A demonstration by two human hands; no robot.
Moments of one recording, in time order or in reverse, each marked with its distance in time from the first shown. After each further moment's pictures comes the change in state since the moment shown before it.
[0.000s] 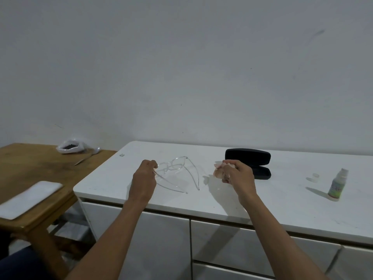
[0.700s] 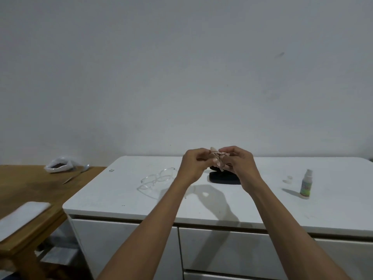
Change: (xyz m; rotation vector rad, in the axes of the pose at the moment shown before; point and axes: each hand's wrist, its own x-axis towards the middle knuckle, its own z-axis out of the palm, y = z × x) left_hand 0.033 0.199 0.015 -0.745 -0.461 -0.010; right_hand -0.009 -0.085 -0.053 0.155 -0.152 -0.085
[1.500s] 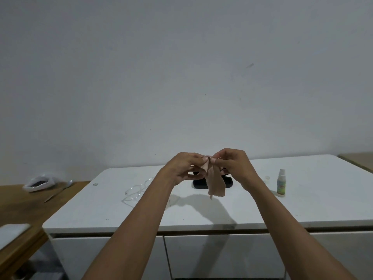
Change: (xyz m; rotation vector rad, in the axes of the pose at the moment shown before) left_hand 0.012 0.052 0.010 -0.310 -0.315 -0.420; right_hand -0.013 -0.029 -0.048 -0.244 -0.039 -0.114
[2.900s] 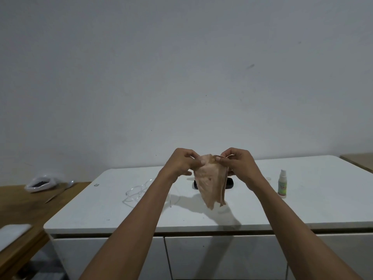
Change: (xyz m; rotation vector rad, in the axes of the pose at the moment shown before) left_hand -0.001 0.005 -0.005 0.344 0.207 0.135; right_hand 0.003 0.000 -0.008 -0.007 0.060 0.019
